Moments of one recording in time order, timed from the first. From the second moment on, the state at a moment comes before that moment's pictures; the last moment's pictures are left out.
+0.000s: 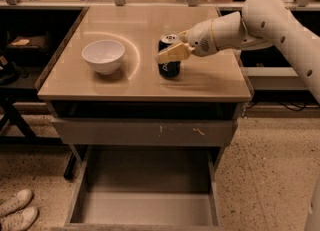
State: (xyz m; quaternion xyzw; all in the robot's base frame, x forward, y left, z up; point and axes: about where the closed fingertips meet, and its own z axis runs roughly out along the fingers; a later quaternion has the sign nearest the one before) arm 0.681 -0.033 0.881 -0.48 0.70 0.33 0.42
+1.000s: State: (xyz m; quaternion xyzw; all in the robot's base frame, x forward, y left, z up) arm 0.663 -0.041 0.884 -0.48 0.70 0.33 0.42
